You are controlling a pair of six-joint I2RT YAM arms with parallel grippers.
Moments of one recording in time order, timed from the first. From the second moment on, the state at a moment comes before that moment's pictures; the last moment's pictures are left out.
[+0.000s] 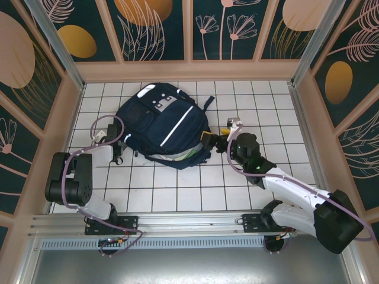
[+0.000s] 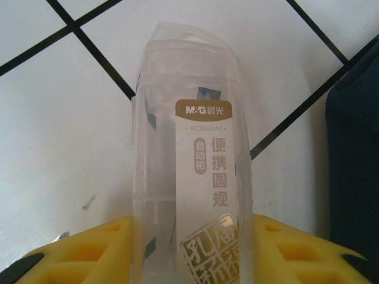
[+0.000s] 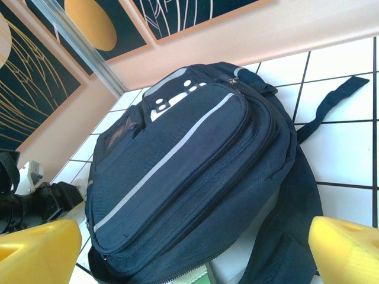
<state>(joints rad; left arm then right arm) -0.07 1.56 0.66 -0.15 -0.40 -0.90 0.65 1.07 0.49 0.35 0.00 0.50</state>
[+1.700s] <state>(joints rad) -0.89 0.96 0.54 -0.24 -0.20 -0.72 0.68 1.63 0.81 0.30 -0.17 0.69</state>
